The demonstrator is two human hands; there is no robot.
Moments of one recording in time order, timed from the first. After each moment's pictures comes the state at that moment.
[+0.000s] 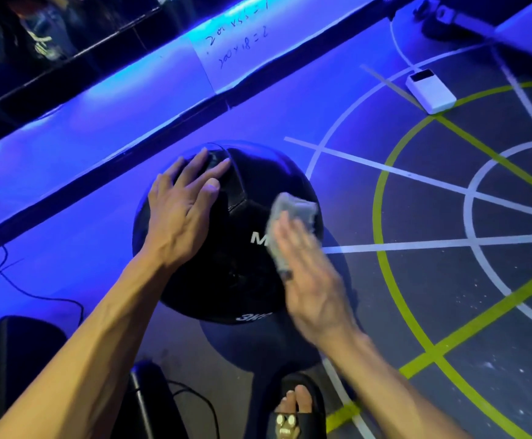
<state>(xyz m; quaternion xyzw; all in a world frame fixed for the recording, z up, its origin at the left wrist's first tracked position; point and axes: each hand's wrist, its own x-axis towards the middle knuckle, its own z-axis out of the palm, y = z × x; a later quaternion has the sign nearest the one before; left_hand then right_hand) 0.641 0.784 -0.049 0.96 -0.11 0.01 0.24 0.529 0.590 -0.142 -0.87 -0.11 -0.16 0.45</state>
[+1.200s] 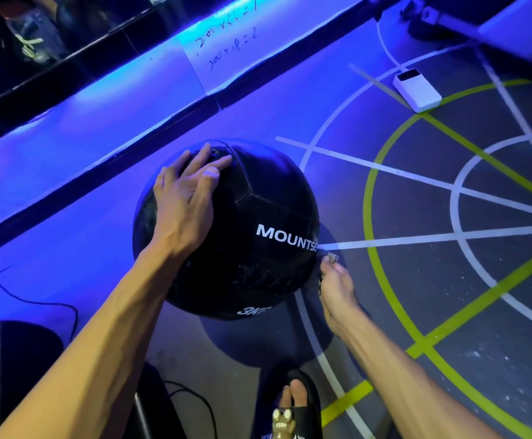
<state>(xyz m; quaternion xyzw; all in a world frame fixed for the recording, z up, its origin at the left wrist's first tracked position) 0.648 0.758 -0.044 0.95 -0.09 0.01 0.31 0.535 0.578 -0.198 -0.55 0.43 0.09 0.71</state>
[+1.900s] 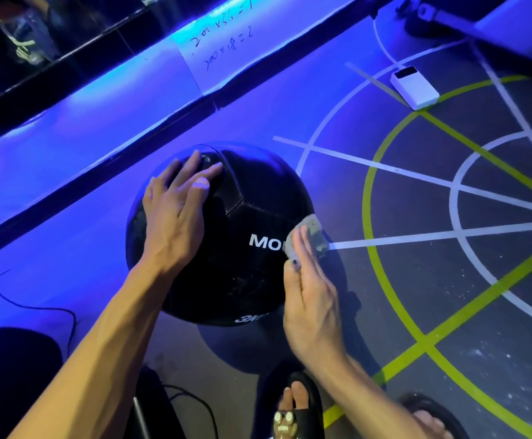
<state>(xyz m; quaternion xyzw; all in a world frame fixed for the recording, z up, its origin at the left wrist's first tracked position) 0.633 0.767 -0.043 0.94 -0.07 0.02 0.32 0.499 0.607 -0.121 -0.78 0.14 -0.08 0.61</state>
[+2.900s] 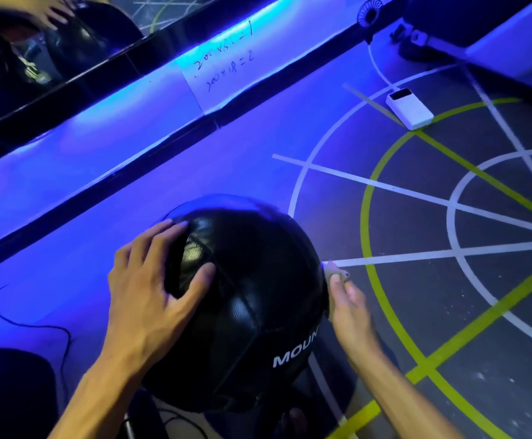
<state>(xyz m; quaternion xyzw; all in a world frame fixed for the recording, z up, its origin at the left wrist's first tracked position) 0.562 0.792 -0.036 0.97 -0.06 0.06 0.22 0.514 0.551 -0.167 -0.68 0.29 0.03 0.68</state>
